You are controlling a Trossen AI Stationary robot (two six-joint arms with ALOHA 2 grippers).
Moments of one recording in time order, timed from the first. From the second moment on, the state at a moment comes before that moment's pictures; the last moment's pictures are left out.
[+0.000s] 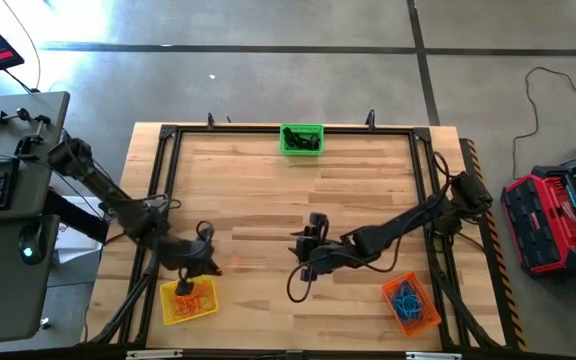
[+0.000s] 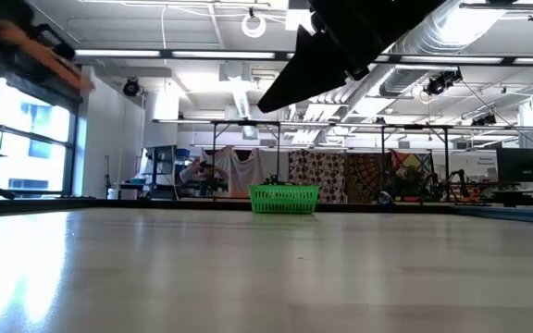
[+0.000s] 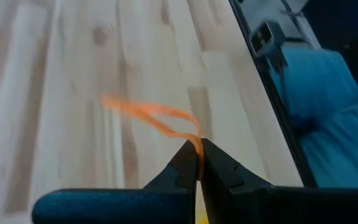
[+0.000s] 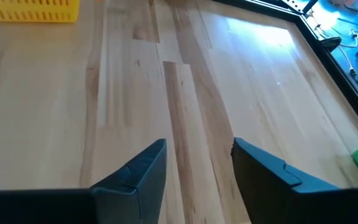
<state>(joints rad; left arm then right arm) -0.67 1.02 0.59 -0.28 -0.21 -0.49 0.39 1.79 1.13 -0.07 0.60 0.10</state>
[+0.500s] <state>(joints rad) -0.92 1.06 0.59 -0.39 -0.08 -0.84 0.37 1.79 1.13 -0.07 0.59 0.09</state>
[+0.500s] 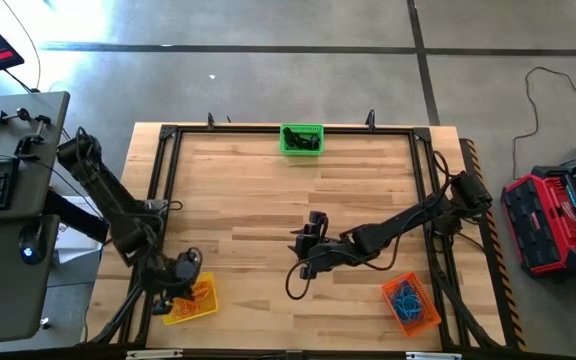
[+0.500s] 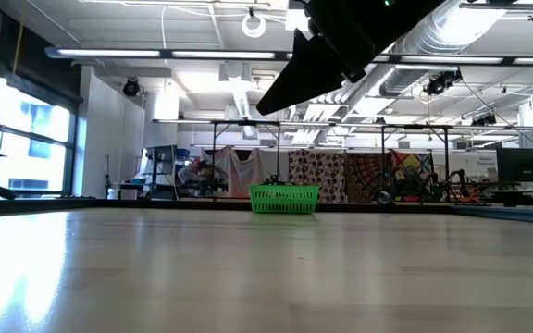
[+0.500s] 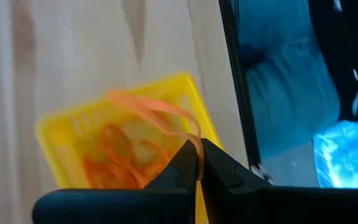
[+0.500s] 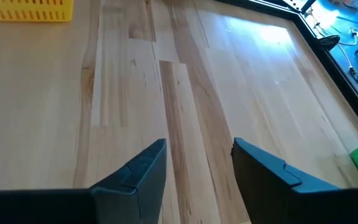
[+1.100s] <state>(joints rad) -1.01 1.17 0.59 -0.45 -0.07 -1.06 0.34 1.79 1.13 -0.07 0.59 0.09</state>
